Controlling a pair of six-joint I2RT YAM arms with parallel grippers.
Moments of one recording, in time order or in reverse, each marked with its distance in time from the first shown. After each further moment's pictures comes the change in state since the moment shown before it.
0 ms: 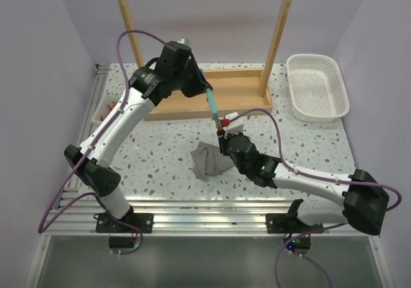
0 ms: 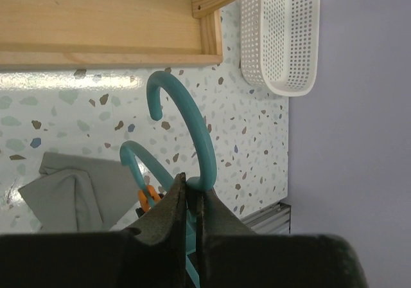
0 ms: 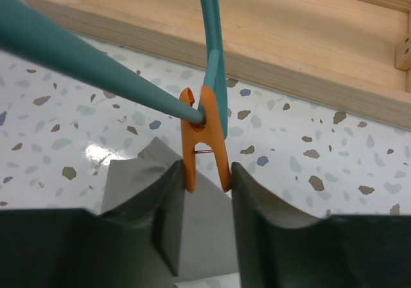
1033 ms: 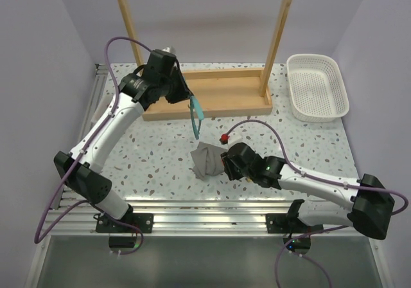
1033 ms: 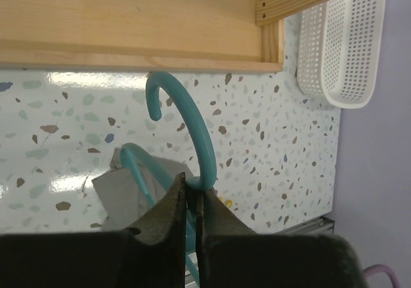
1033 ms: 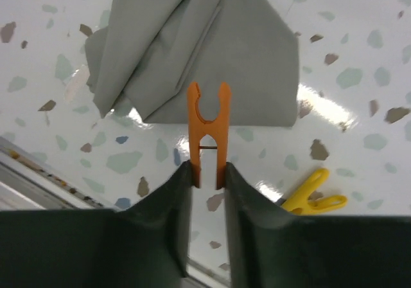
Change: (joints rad) left arm 0.103 -0.097 -0.182 0.019 -0.021 0.094; right arm 0.000 -0.051 0.023 -0.568 -0.343 0.219
